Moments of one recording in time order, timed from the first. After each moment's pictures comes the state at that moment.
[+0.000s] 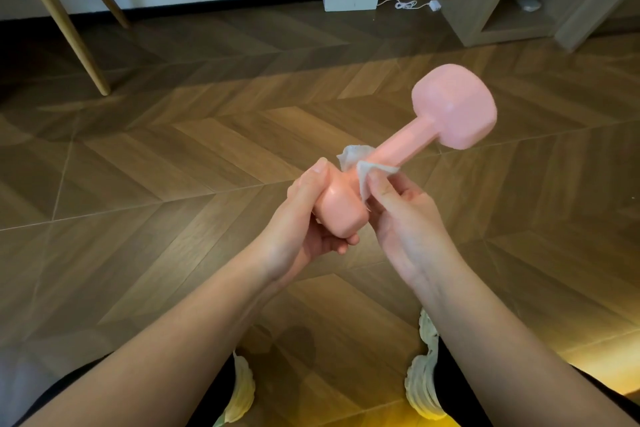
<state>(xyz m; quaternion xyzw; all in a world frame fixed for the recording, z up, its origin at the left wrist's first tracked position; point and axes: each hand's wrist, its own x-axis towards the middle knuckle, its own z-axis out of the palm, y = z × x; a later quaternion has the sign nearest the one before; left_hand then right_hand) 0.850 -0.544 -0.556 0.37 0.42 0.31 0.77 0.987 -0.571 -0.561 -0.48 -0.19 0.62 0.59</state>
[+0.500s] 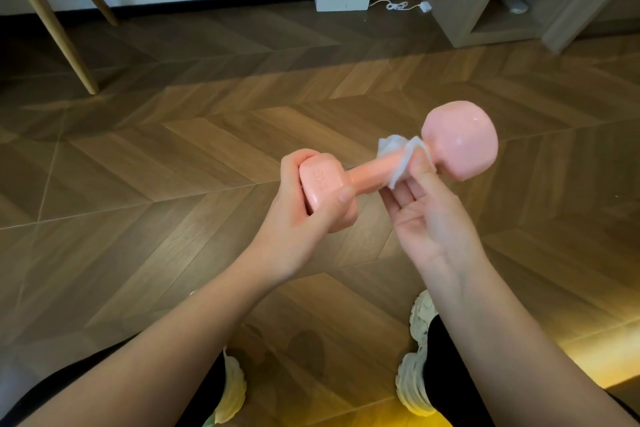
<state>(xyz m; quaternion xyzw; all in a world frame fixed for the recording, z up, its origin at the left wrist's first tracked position) 0.852 -0.549 -0.565 0.61 0.42 0.36 0.57 1.013 -0.572 -0.547 -0.43 -0.03 0.58 0.69</state>
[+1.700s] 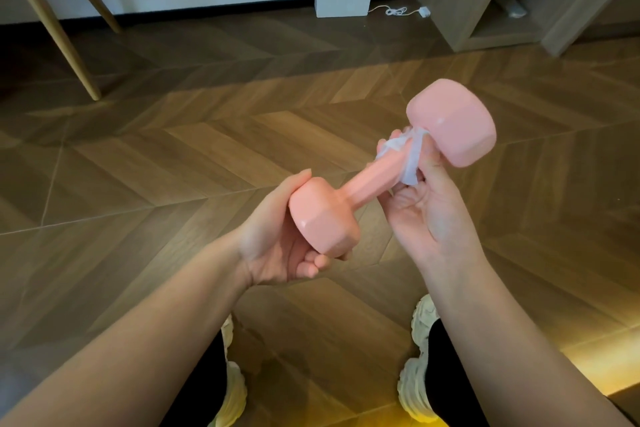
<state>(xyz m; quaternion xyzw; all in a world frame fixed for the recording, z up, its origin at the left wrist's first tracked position) 0.839 -0.529 -0.554 0.24 0.38 0.08 0.89 1.019 -0.567 -0.542 -0.33 -0.09 0.62 0.71</state>
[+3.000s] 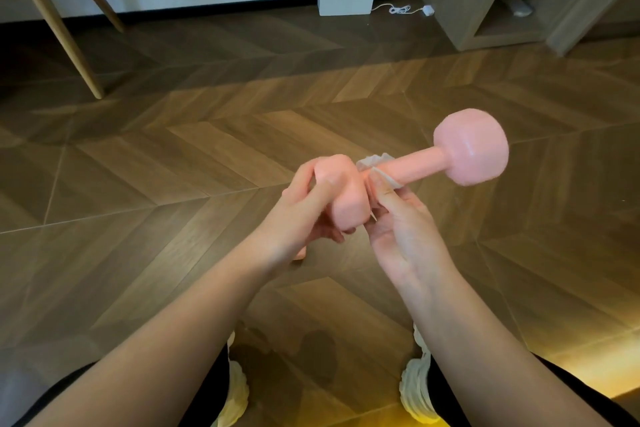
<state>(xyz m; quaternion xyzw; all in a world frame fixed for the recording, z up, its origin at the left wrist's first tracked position) 0.857 -0.533 -0.564 0.49 0.40 0.30 0.71 0.990 -0.571 -0.564 -0.44 -0.06 0.61 0.66</state>
